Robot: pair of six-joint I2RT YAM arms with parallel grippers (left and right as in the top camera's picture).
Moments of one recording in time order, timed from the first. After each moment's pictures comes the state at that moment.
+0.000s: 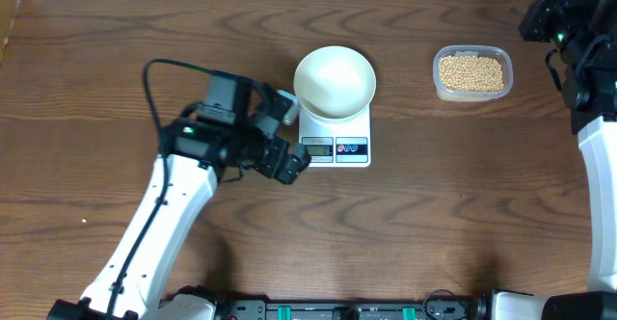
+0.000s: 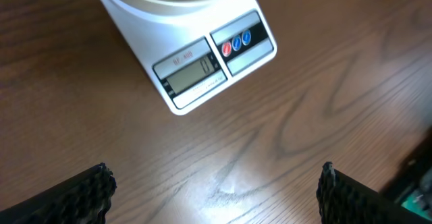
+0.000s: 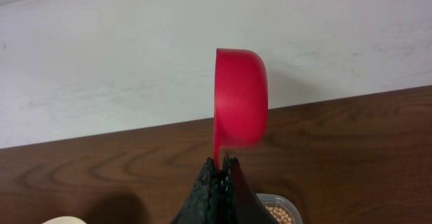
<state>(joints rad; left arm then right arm) -0.29 1.37 1.12 -0.91 0.39 0.19 -0.13 1.48 1.47 -0.35 -0.19 0.12</state>
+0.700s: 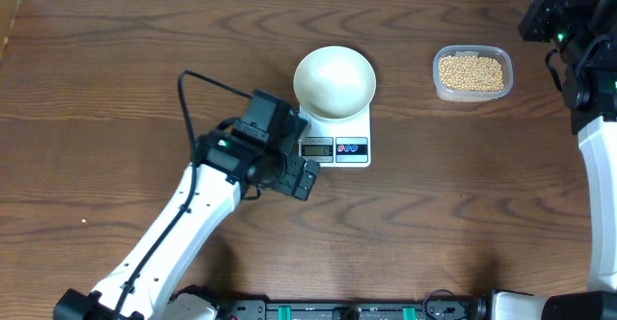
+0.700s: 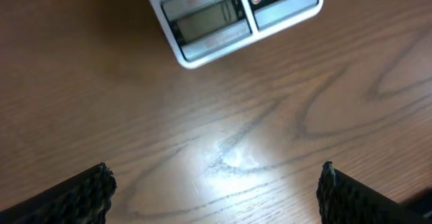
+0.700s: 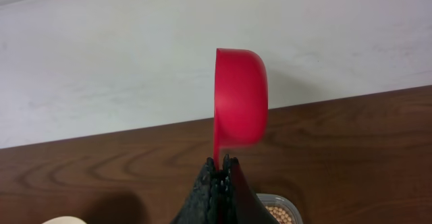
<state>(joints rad) -0.46 1.37 1.05 -0.93 0.17 -0.05 -0.13 1.48 1.47 -0.35 -0.19 0.12</state>
